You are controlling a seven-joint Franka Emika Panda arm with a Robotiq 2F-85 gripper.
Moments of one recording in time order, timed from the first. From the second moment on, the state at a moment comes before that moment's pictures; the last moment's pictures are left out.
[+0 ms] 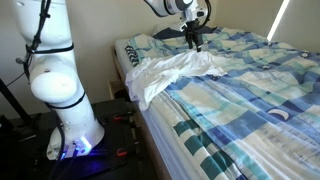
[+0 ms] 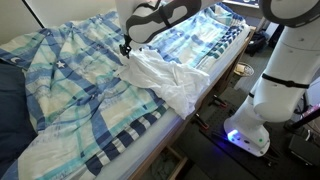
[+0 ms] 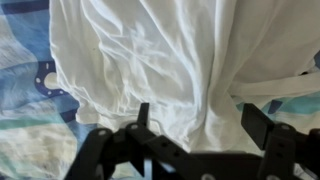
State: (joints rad) arm 0.19 0.17 0.13 -1.89 -0.27 2.30 0.48
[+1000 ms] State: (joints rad) arm 0.20 0.18 0.13 -1.88 -0.26 2.28 0.48
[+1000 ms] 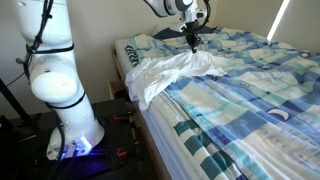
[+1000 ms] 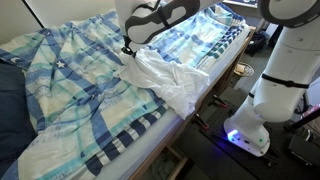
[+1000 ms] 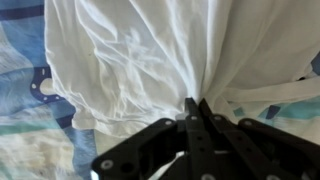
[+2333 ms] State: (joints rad) arm 0.21 0.12 0.13 -1.83 -0.26 2.25 0.48
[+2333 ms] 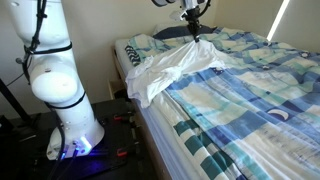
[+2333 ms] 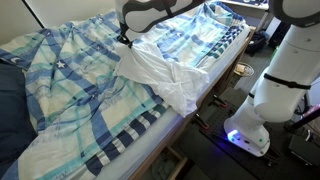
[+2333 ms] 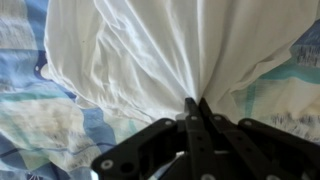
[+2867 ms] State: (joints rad) arm 0.21 0.10 0.13 -1.80 -0.26 2.25 0.48
